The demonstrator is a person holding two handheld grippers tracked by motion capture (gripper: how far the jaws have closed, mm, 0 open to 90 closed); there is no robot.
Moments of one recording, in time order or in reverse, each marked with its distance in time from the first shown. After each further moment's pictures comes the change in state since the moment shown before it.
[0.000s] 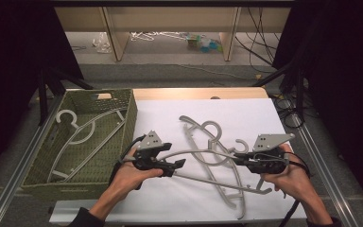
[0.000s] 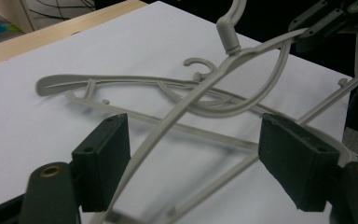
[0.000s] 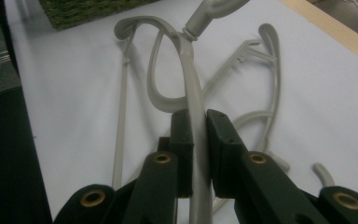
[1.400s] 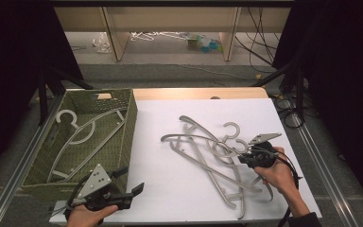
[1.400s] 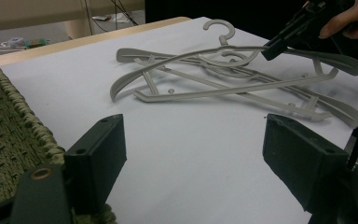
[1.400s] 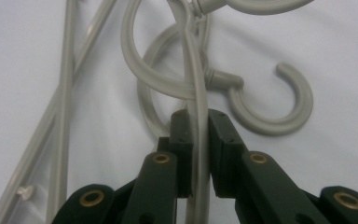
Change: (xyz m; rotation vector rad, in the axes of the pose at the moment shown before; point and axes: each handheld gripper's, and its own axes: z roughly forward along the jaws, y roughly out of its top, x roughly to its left) left arm -0.009 -0.097 -0.104 -0.176 0.183 -0.053; right arm -0.045 -0.050 0.051 0.202 -0.176 0.298
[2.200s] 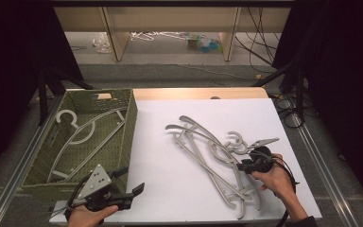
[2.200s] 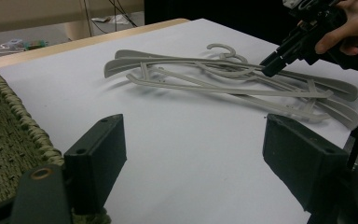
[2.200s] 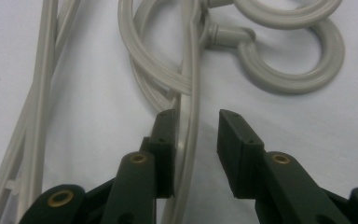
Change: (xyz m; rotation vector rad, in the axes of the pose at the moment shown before) left arm -0.002 0.000 0.000 0.003 0.017 0.010; right arm 0.003 -0.017 0.019 0.039 -0.002 0.121
